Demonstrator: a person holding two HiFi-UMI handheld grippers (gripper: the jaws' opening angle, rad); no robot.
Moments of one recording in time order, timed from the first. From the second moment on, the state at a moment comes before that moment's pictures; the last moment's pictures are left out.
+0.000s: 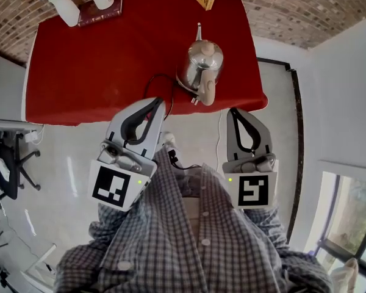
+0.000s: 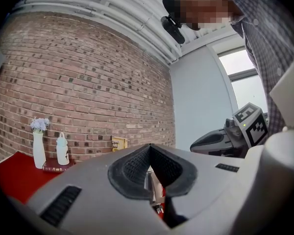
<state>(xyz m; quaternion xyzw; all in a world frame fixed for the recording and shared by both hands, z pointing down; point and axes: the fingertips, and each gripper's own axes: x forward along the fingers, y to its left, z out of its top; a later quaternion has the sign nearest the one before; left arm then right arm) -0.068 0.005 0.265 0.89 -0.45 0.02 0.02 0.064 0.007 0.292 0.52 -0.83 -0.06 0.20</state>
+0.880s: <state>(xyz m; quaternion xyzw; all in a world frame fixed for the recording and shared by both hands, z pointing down) -0.072 -0.108 0.278 0.93 -0.38 0.02 0.02 0.054 -0.068 0.364 0.56 -0.78 0.01 0.28</state>
